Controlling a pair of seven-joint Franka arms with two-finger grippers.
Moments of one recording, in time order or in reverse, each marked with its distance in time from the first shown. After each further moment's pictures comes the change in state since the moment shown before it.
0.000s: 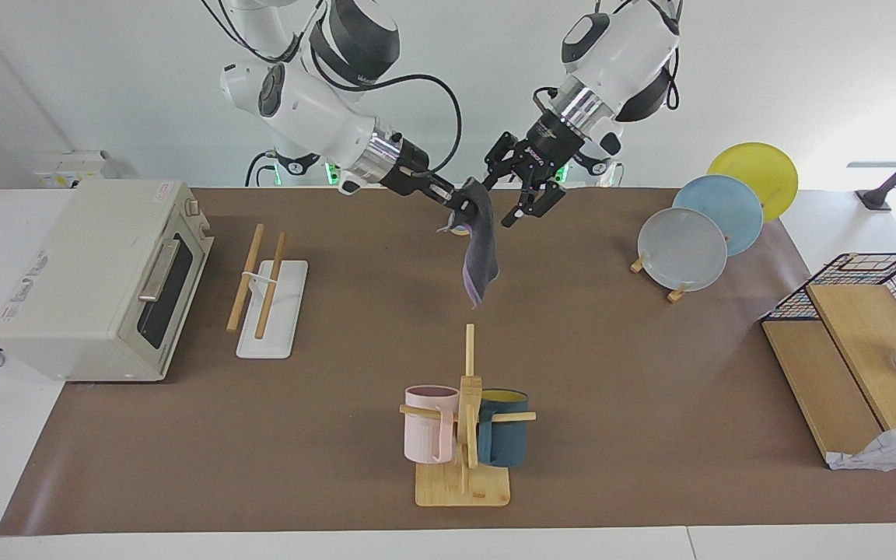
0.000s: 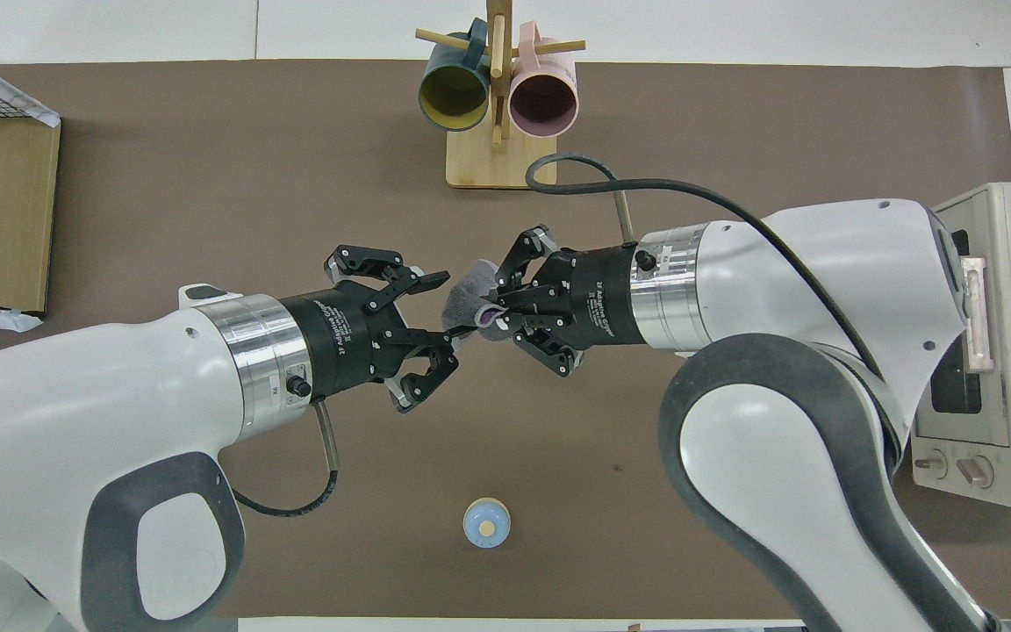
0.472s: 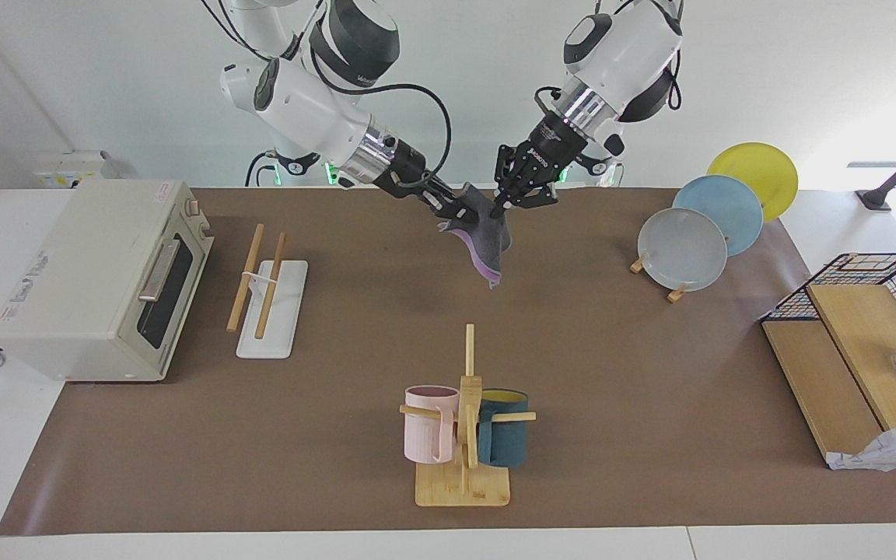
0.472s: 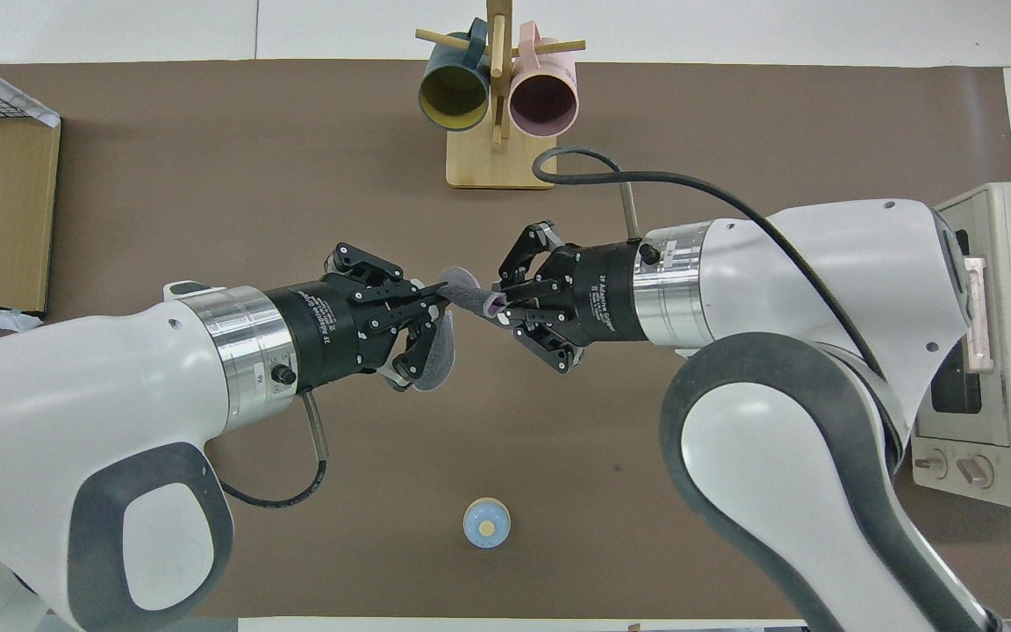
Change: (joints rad) left arm -0.018 0.000 -0.015 0.002 0.000 0.004 -0.115; right arm 0.015 0.002 0.005 -0.002 0.082 0.187 0.296
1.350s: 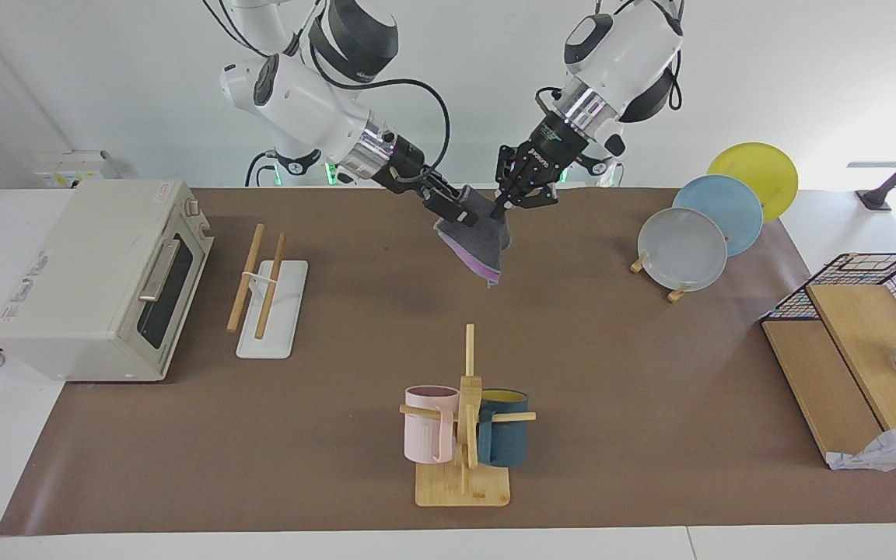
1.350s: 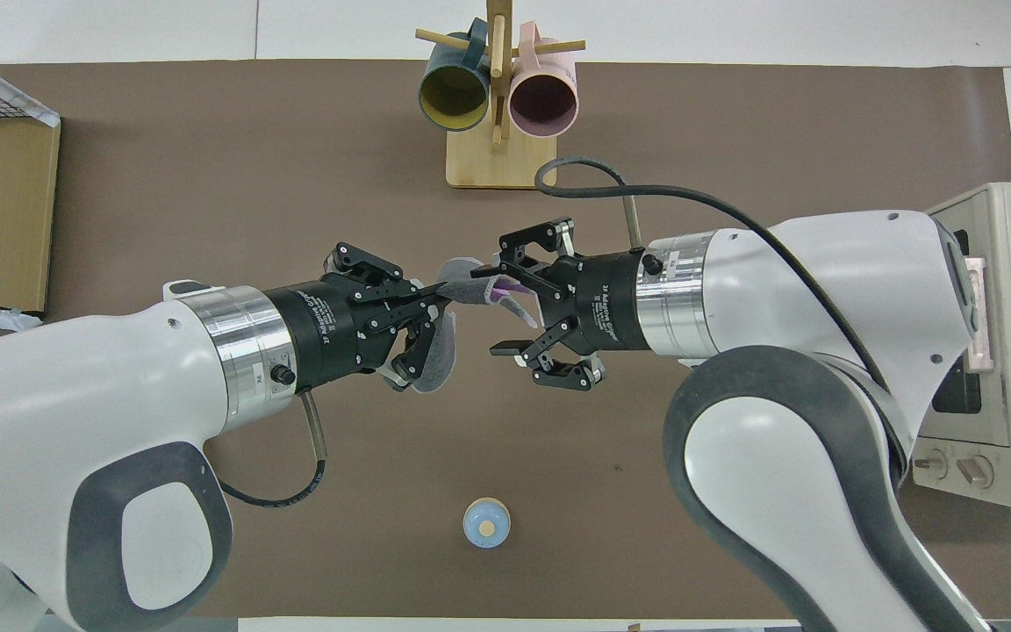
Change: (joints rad) left arm 0.015 0.000 0.001 0.000 0.000 -0.001 -0.008; right arm 0.000 -0.016 0.000 -0.022 0.000 0.000 0.007
